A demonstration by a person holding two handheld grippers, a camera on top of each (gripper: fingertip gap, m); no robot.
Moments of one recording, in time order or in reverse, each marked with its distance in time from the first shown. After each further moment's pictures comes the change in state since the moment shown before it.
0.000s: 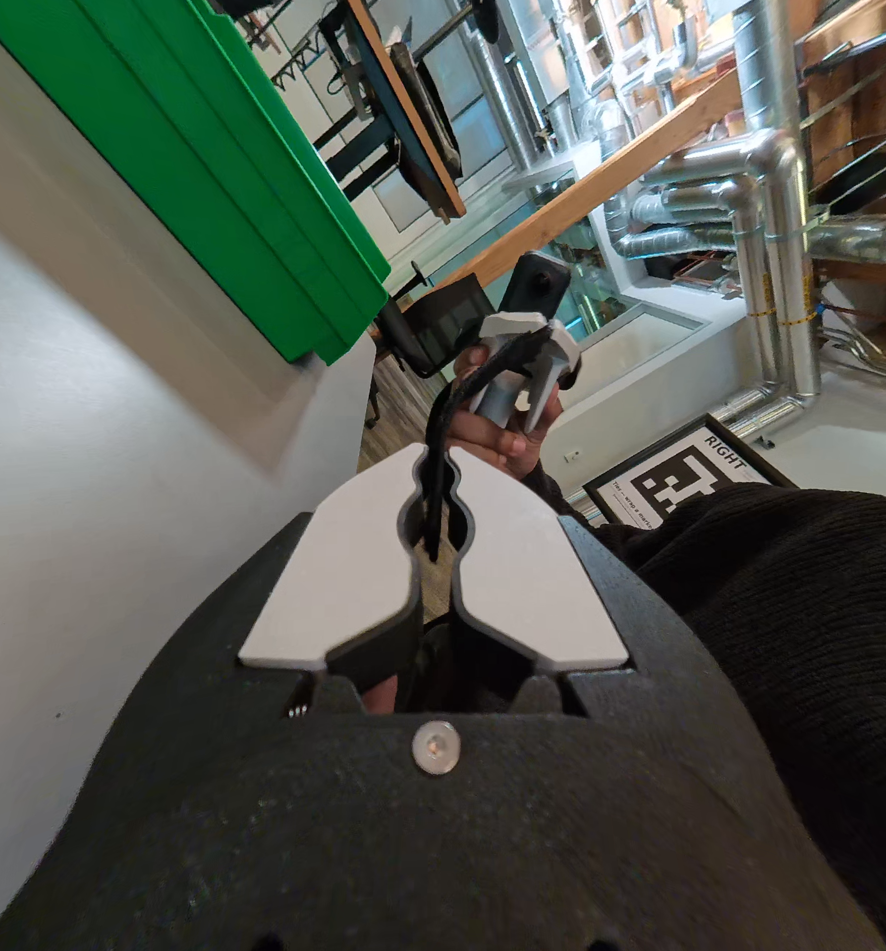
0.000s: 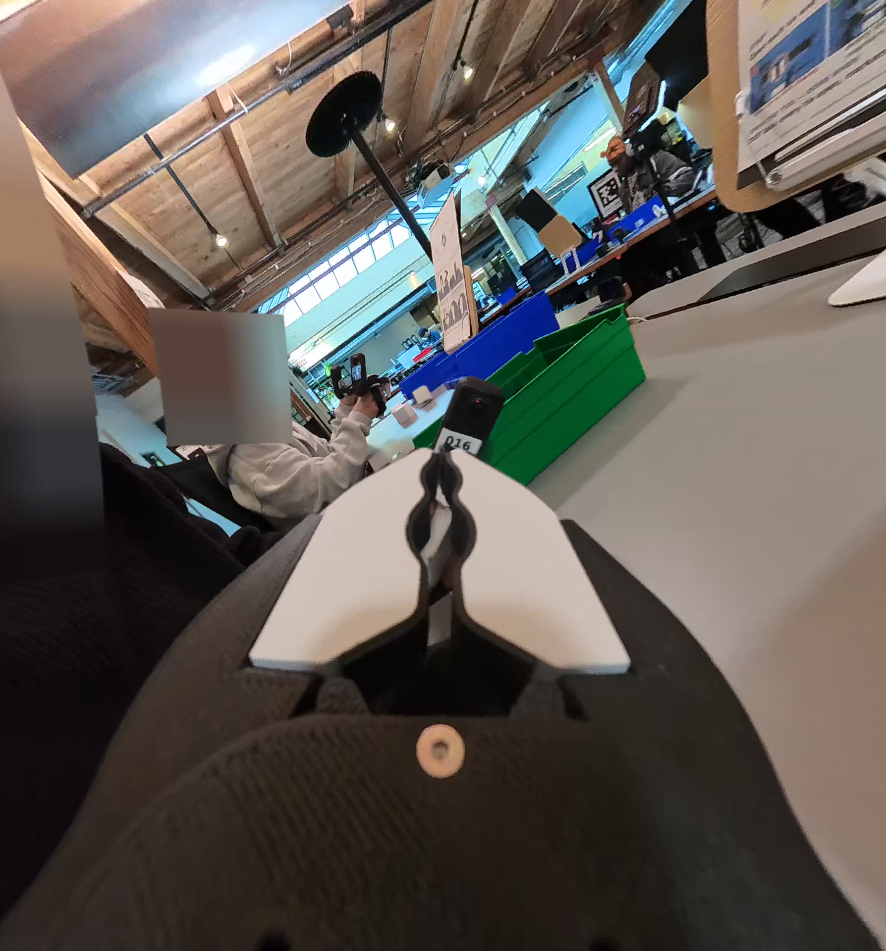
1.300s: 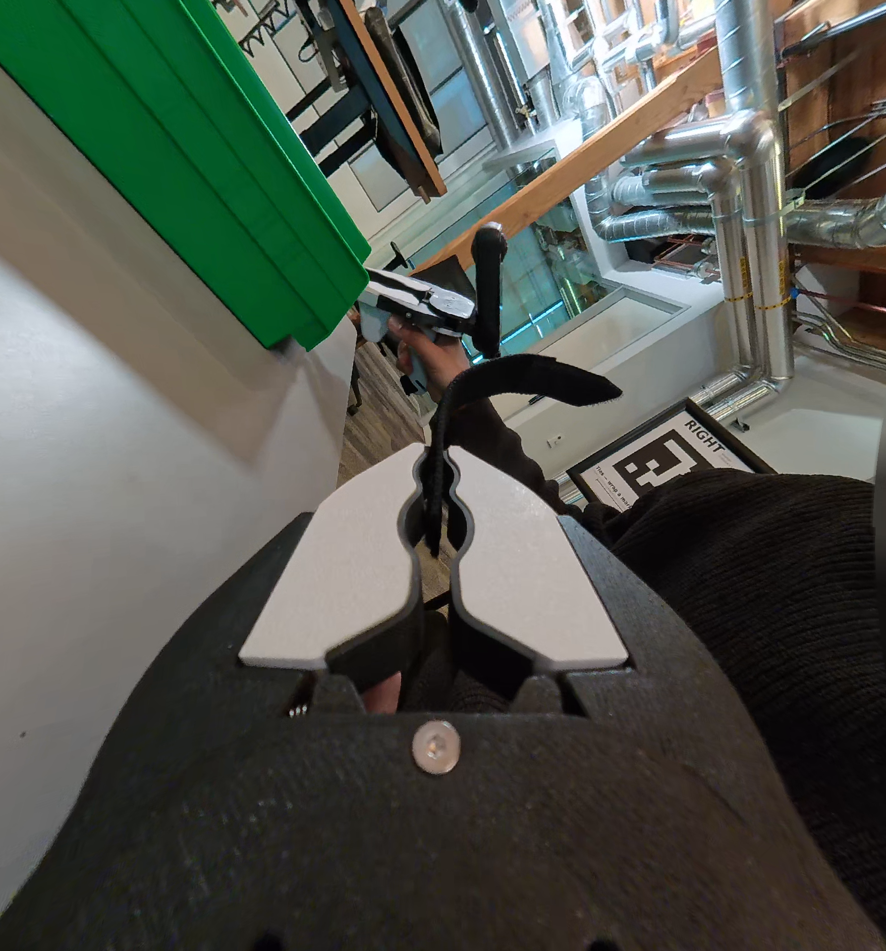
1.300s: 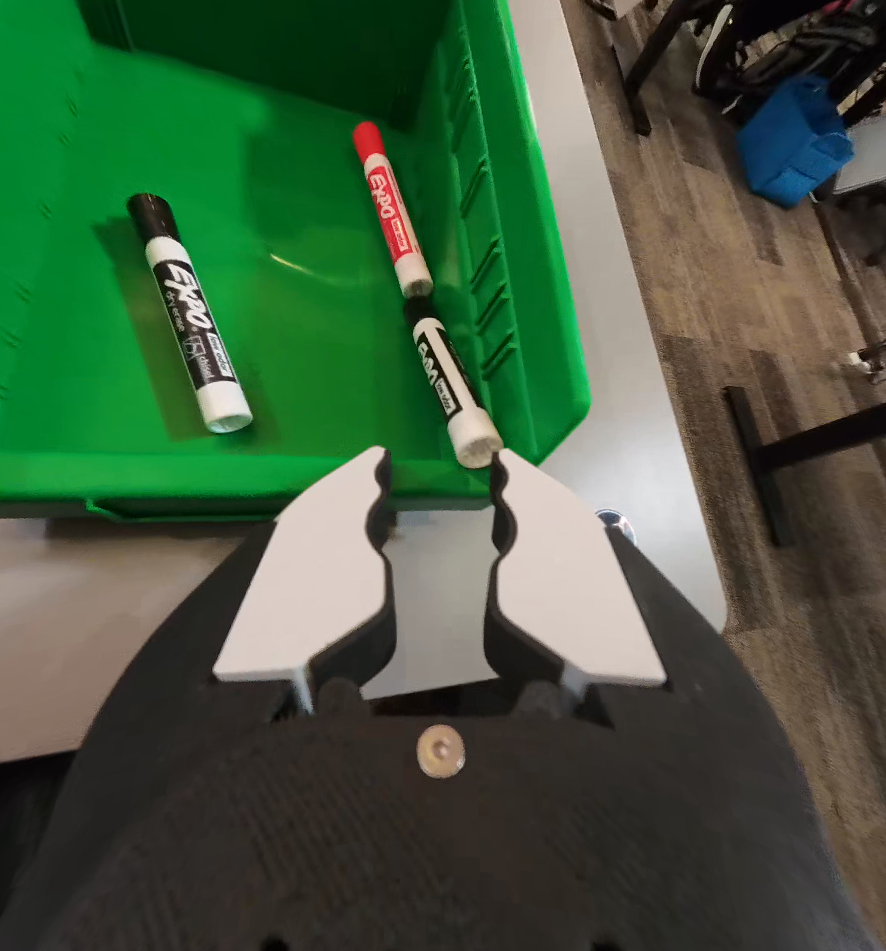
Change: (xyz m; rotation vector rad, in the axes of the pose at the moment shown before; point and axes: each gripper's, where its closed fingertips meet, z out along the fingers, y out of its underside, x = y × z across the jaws) left arm 0.004 0.007 0.004 -0.037 0.041 -0.012; right arm 0.174 -0.054 -0.279 -0.500 1.539 -0.479
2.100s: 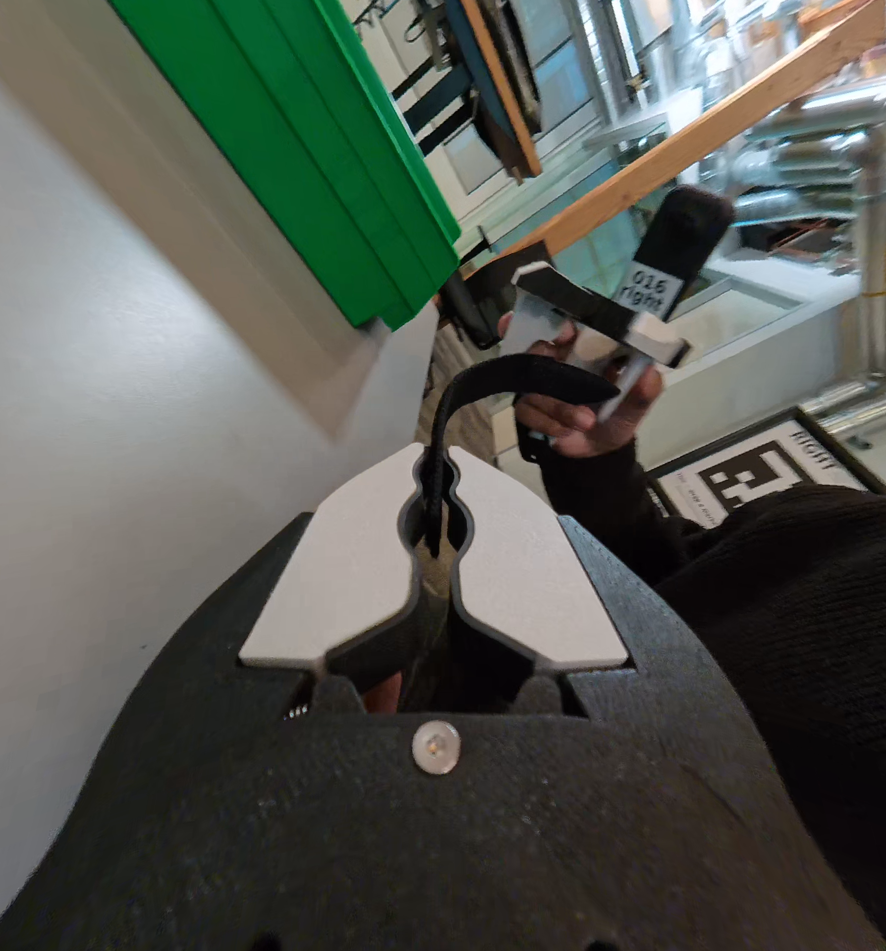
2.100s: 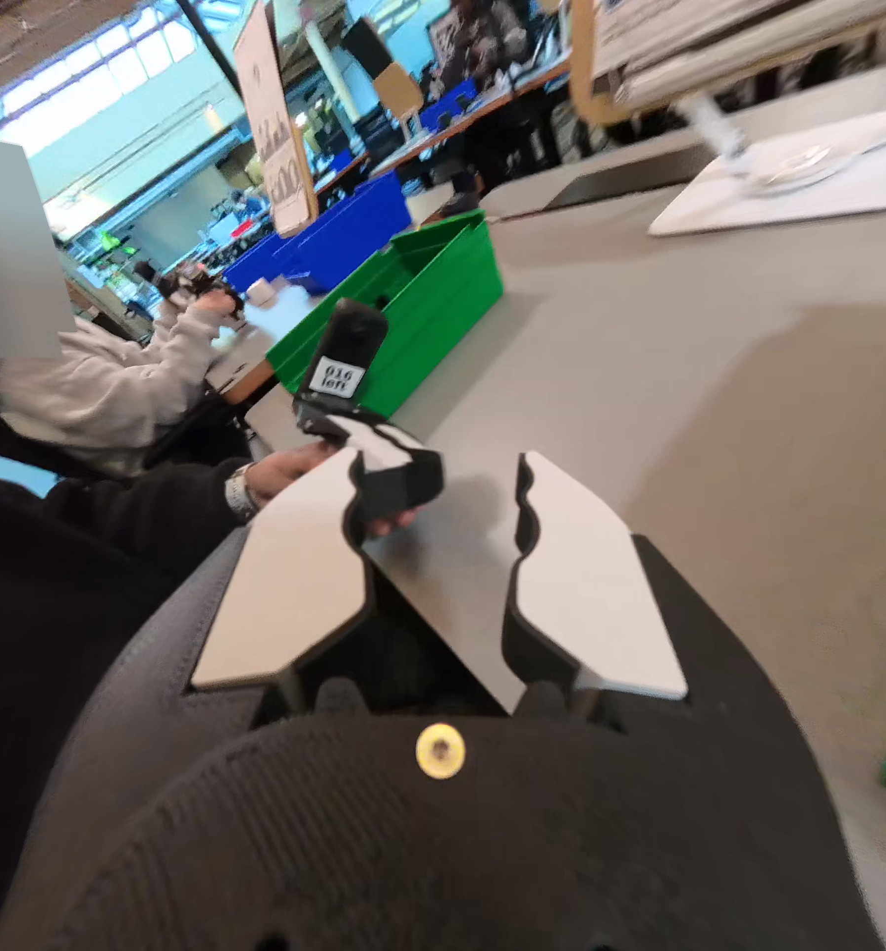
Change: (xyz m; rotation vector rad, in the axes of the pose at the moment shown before) left arm -0.030 0.005 -0.006 -0.032 -0.189 0.004; right arm -0.257 -0.103 -0.154 0.296 -1.214 0.256
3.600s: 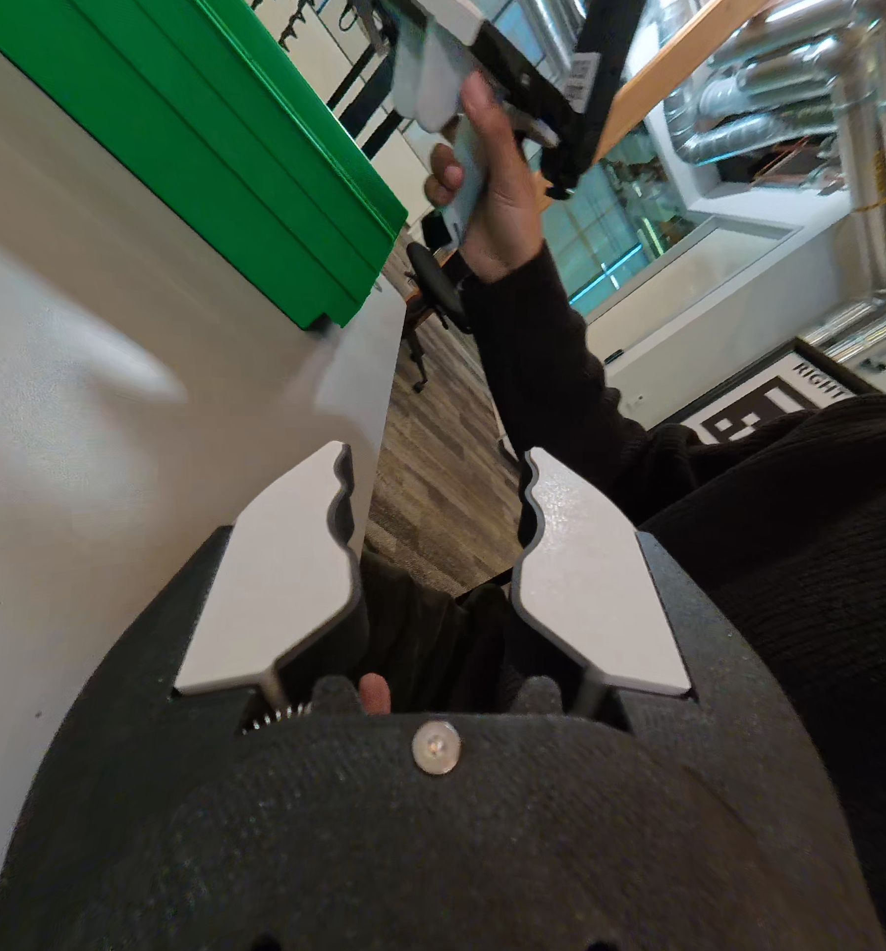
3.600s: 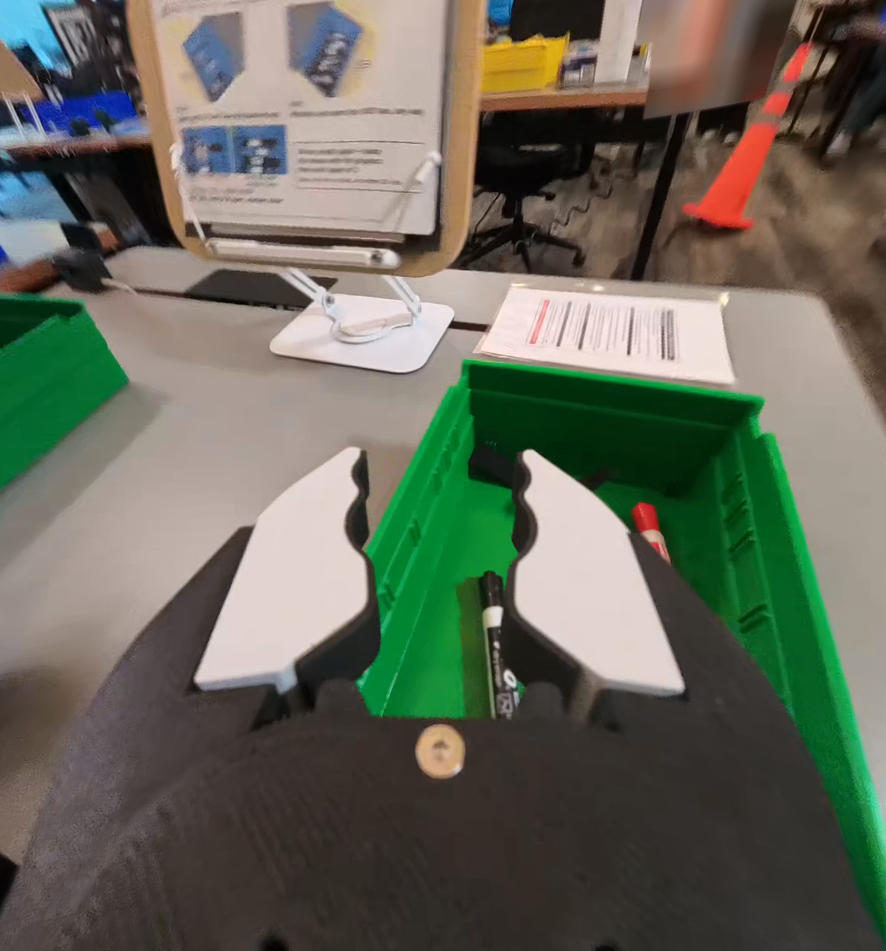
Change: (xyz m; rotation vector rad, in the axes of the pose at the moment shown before) left arm 0.026 0.012 0.009 -0.021 0.061 0.147; right arm 0.164 -0.120 -0.073 0.100 0.621 -0.289
